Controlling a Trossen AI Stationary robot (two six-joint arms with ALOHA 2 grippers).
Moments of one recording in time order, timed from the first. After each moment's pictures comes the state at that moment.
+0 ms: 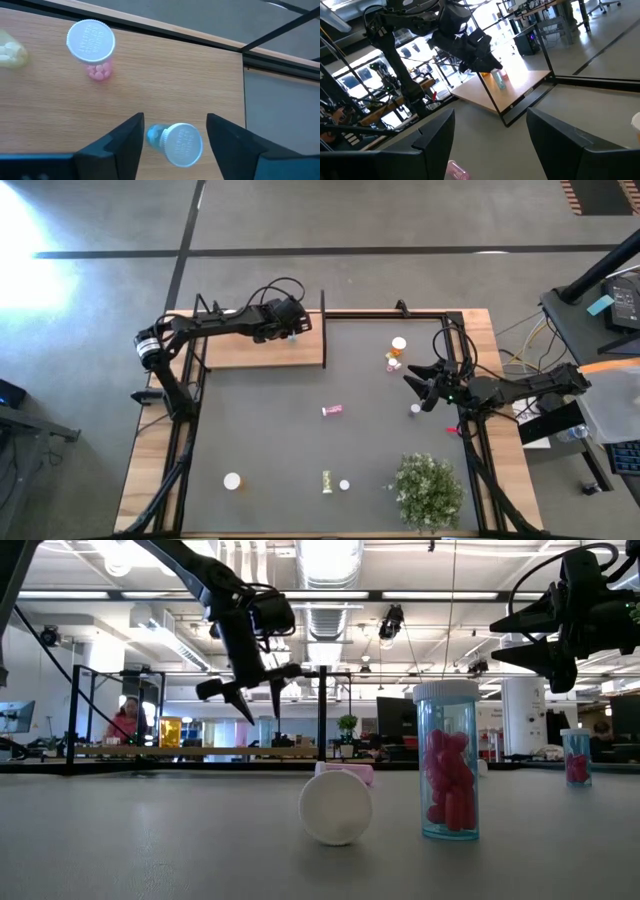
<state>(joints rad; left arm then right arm) 0.52 1.70 1.24 -0.54 -0.36 -1.12 0.19 0.22 0.01 0.21 0.63 0.45</state>
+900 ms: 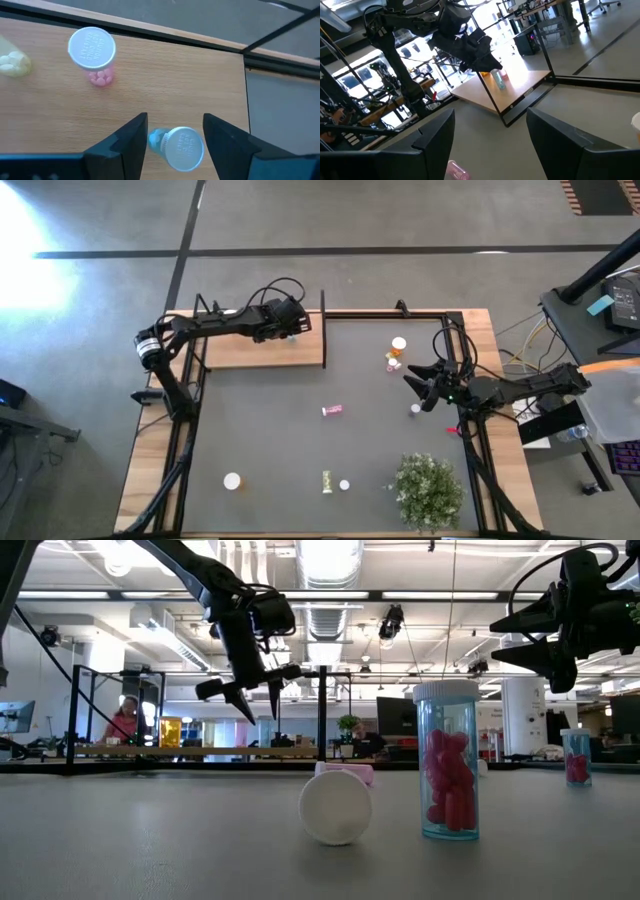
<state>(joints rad) 0.52 1.70 1.24 -0.53 -0.38 -1.08 0.19 0.22 0.01 0.21 0.63 0.45</state>
